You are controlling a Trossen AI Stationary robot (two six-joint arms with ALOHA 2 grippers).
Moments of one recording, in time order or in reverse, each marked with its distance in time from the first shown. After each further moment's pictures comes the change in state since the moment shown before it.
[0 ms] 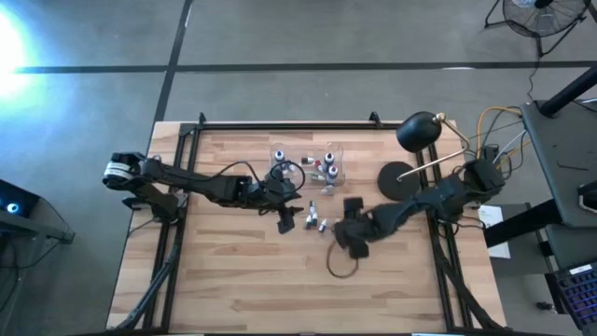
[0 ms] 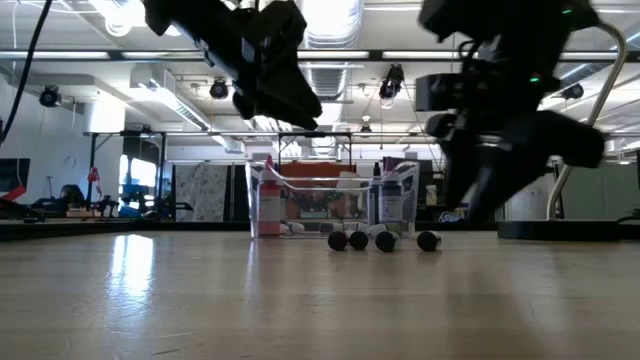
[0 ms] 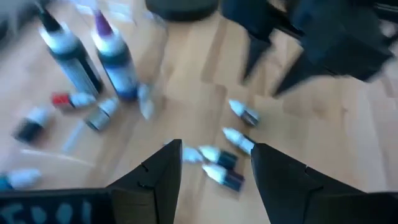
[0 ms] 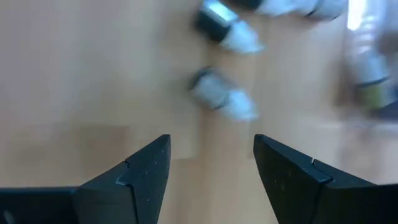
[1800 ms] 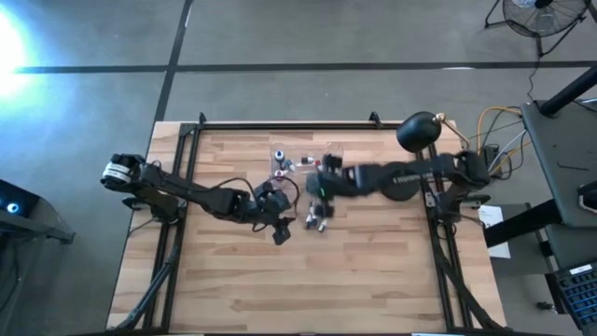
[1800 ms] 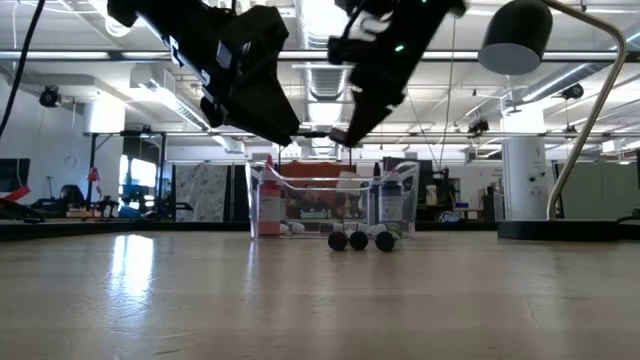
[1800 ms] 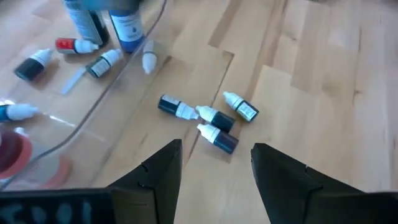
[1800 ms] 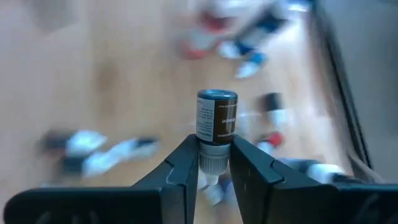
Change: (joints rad) left arm -0.114 -0.005 -0.047 -0.072 -0.144 -0.211; right arm -0.314 0.079 0.382 -0.040 0.060 -0.126
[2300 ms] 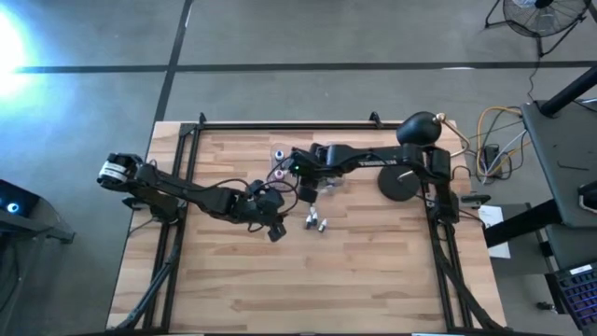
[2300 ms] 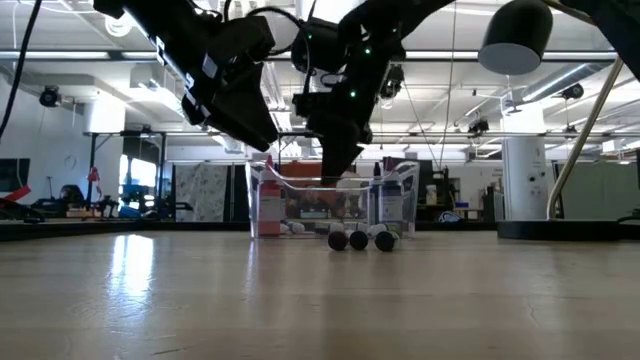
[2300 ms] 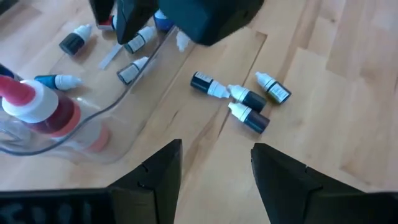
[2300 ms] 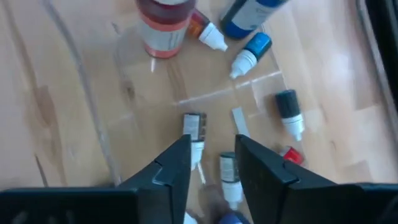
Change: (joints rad) left arm -0.011 -0.032 -0.001 -0.142 -0.070 -0.066; right arm -0.170 0.276 0.276 -0.129 -0.168 0.023
